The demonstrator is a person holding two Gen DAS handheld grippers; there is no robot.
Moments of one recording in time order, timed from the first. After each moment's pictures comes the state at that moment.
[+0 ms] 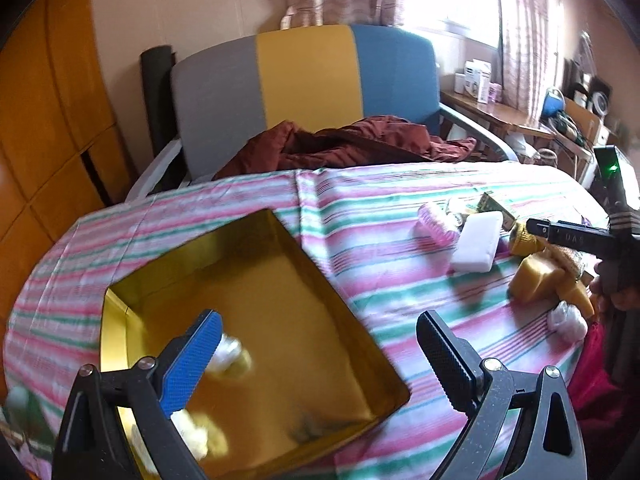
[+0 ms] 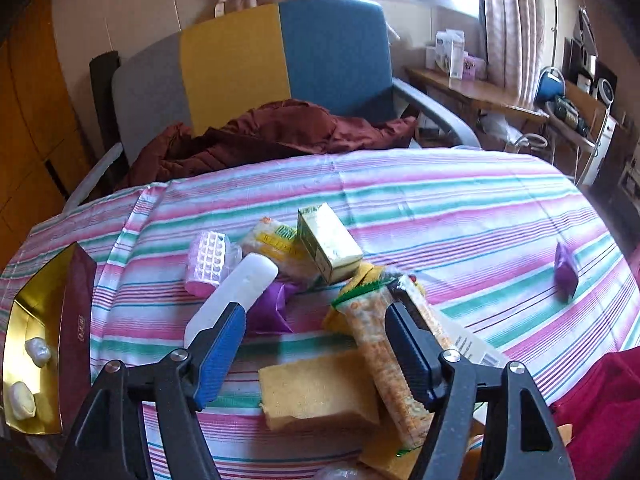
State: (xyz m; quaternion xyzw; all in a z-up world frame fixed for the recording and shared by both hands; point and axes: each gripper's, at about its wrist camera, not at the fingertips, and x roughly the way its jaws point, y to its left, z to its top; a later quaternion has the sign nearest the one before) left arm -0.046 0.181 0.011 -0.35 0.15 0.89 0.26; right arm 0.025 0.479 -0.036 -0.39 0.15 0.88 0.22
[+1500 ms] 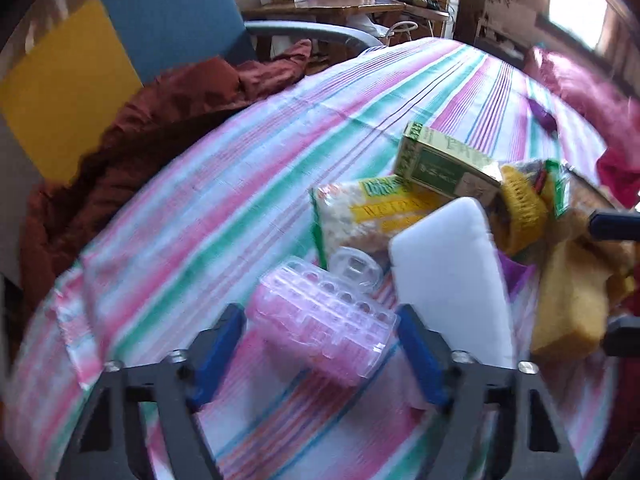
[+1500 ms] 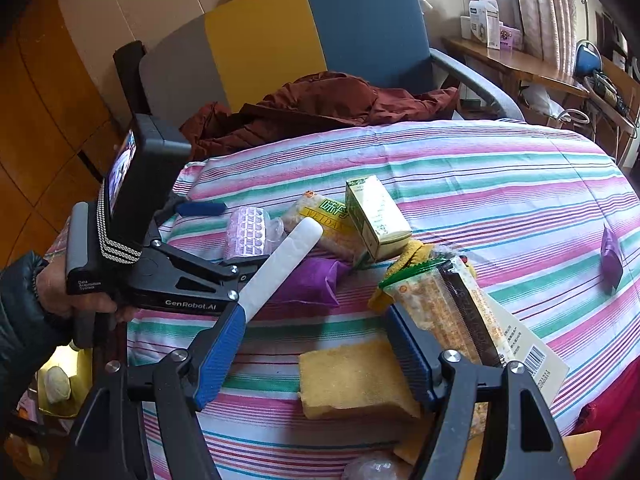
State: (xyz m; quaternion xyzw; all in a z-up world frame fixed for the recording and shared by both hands) left arm -0.160 0.427 -0.090 -0.40 0.32 0.70 0.50; right arm 0.021 0.480 -0.045 -0.42 0.20 0.87 0.14
